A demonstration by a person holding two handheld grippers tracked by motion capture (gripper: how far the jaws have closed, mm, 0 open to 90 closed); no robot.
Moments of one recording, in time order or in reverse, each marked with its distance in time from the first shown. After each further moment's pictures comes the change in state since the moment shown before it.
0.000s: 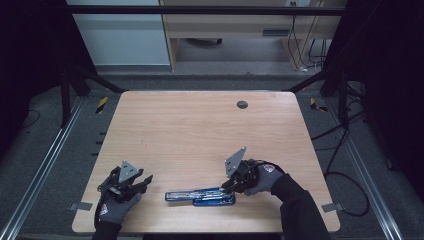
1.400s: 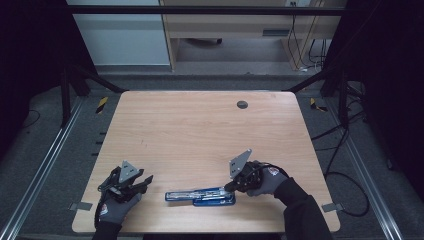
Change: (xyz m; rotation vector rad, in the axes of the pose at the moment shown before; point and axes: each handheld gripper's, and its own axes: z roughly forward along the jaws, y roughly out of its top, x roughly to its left) left arm -0.001 0.000 0.000 0.003 -0.004 0.002; right arm 0.007 -0.009 -0.005 -0.017 -0.062 0.019
